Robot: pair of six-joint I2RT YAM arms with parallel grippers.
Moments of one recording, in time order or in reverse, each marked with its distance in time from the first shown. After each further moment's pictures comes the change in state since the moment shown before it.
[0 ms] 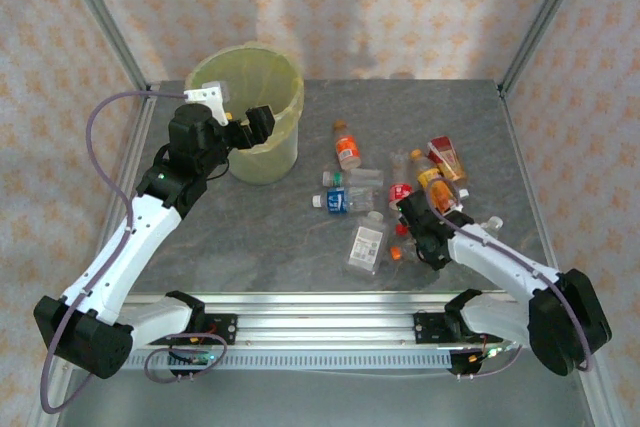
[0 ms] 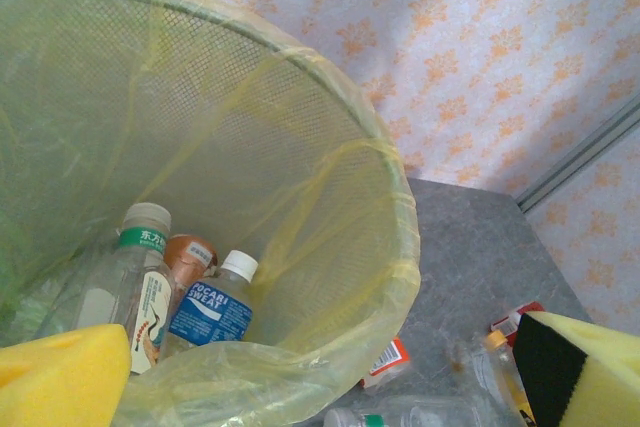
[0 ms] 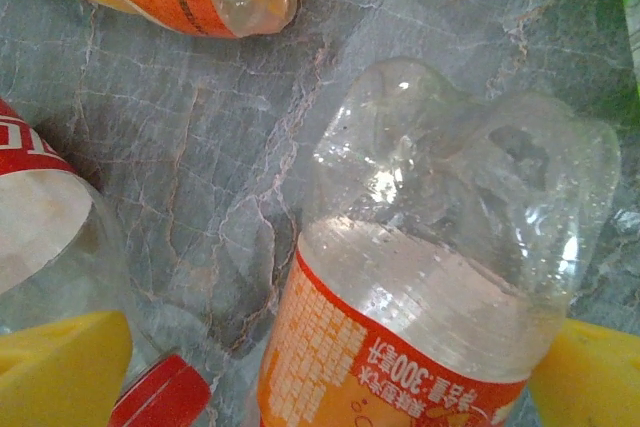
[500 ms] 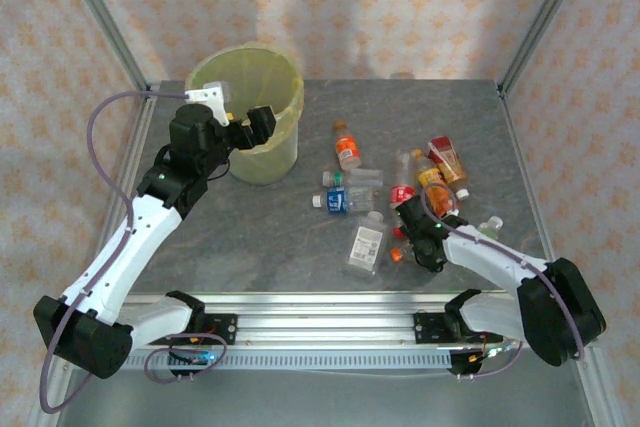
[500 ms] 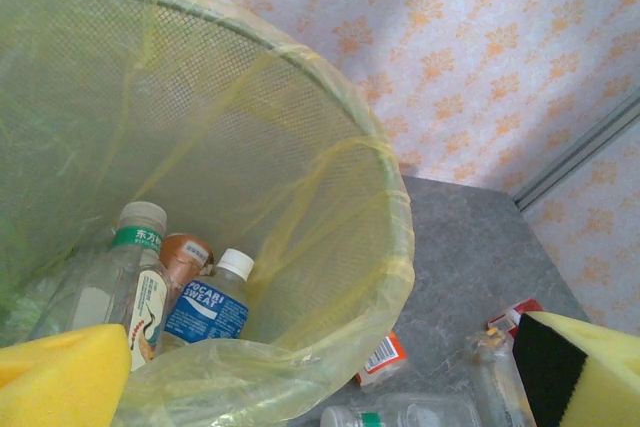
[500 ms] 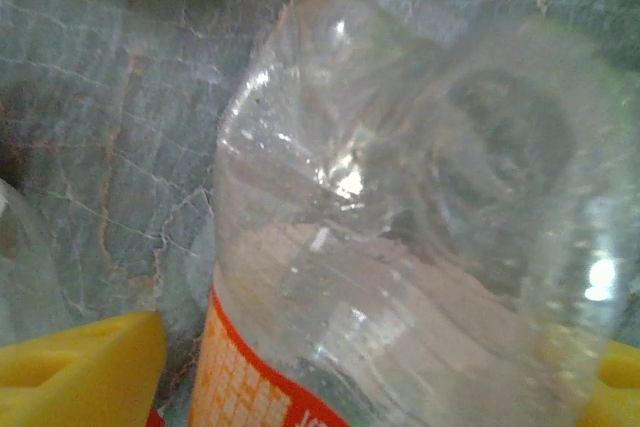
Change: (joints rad) left arm -0.006 0.000 0.000 0.000 0.000 -0.001; right arm -0.008 0.054 -0.071 0.099 -0.038 -0.023
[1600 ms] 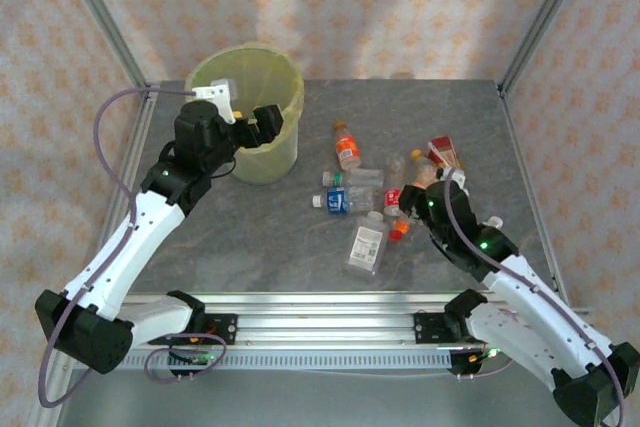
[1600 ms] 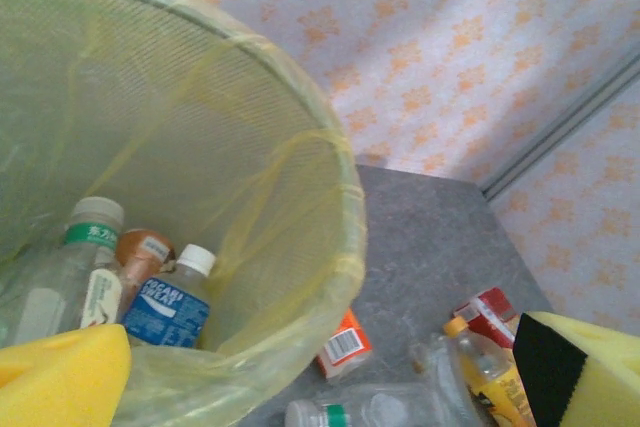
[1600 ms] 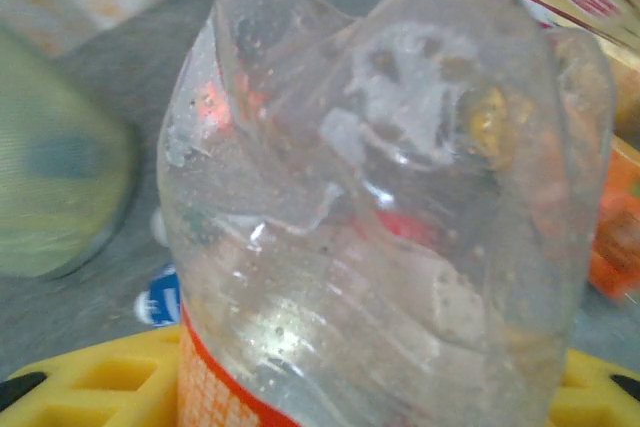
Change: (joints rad) left arm -0.035 0.032 0.043 0.000 0.048 -0.035; right arm 0.052 -0.419 0.172 0.139 -0.040 -0.783
